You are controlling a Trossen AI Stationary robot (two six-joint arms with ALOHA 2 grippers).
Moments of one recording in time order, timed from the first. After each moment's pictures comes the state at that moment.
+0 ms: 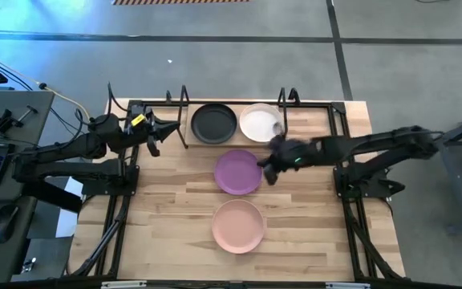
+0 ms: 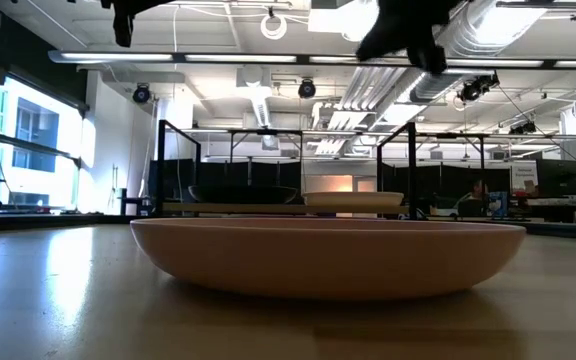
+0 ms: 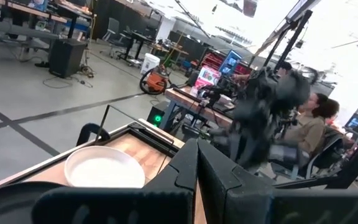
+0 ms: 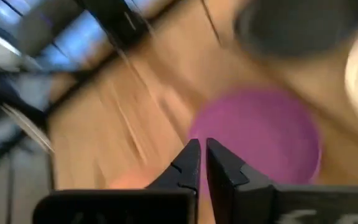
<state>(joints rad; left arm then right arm) 0.21 0.58 0.62 0.02 -0.12 -0.40 0.09 1.26 1.04 -0.43 0.18 0.74</state>
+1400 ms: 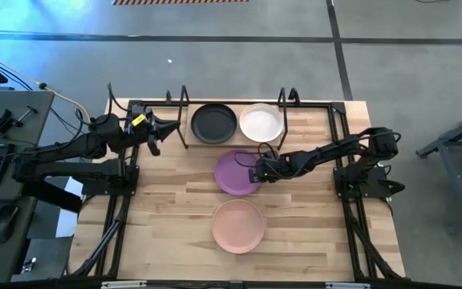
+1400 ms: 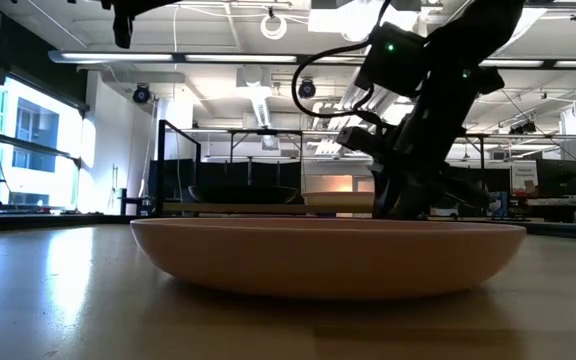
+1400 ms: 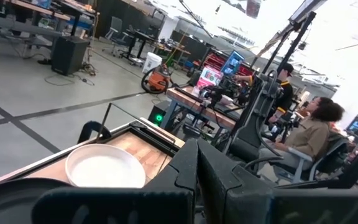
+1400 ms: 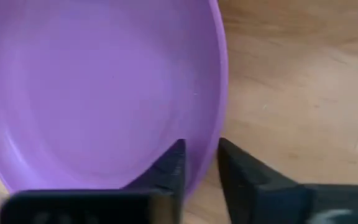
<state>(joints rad) 0.21 0.59 0.62 0.02 -0.13 -0.42 0.02 1.69 0.83 -0.24 0.15 1.36</state>
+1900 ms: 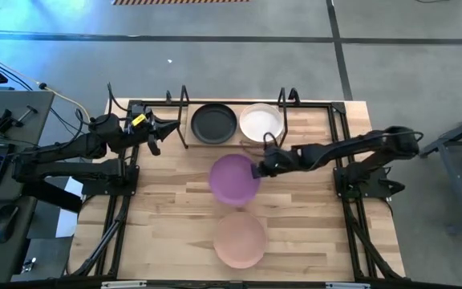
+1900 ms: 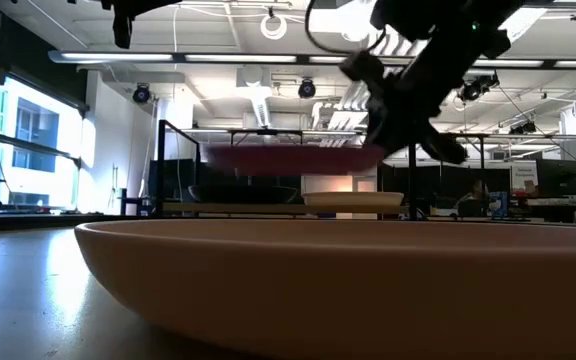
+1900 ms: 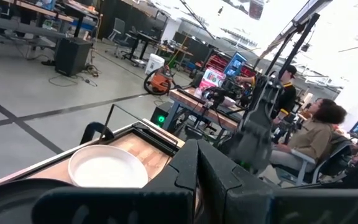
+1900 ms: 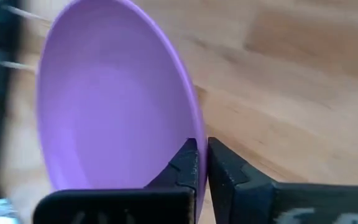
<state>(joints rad) 0.21 0.59 0.62 0.02 -0.14 -0.42 0.00 1.49 0.84 -0.21 0.10 1.23</state>
